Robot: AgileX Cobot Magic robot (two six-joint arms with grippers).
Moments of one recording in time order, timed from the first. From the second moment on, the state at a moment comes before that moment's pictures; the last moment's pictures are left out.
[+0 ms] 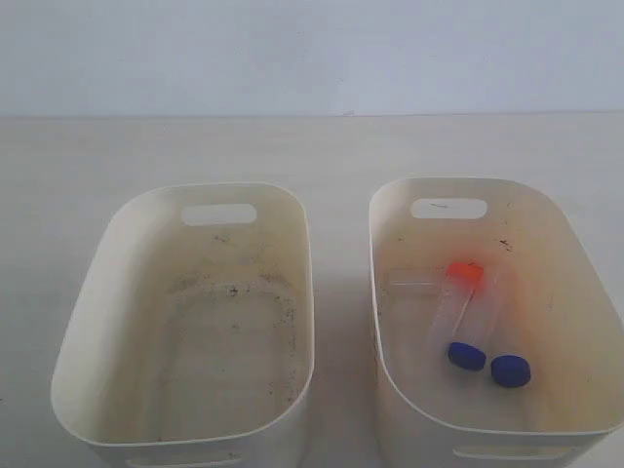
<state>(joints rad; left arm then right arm) -0.01 0.00 0.00 0.03 0.29 -0.02 0.04 0.00 0.01 0.09 0.12 0.13</state>
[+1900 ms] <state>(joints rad) -0.01 0.00 0.00 0.03 0.29 -0.02 0.24 1.06 -1.05 0.34 1.14 0.04</state>
